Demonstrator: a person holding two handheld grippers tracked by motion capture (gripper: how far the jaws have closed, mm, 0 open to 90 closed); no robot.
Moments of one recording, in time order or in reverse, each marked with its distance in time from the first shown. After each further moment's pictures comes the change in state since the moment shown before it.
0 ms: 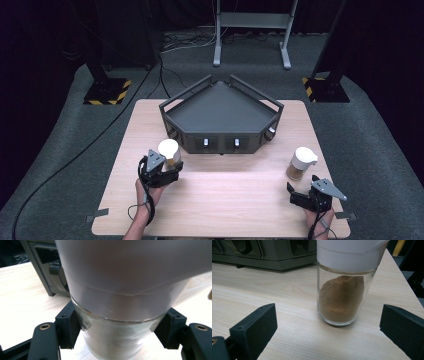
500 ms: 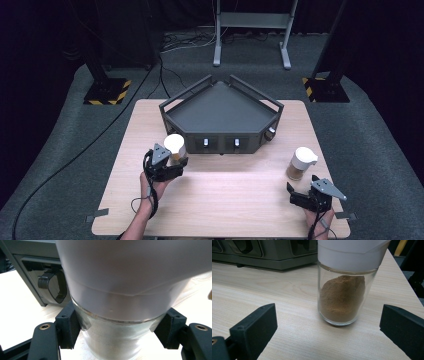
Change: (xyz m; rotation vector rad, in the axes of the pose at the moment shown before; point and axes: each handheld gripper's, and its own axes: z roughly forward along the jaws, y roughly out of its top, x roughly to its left) left arm 0.003 0.017 0.012 0.009 -0.041 0.024; right arm 0.000 0.001 0.000 0.004 0.003 -0.003
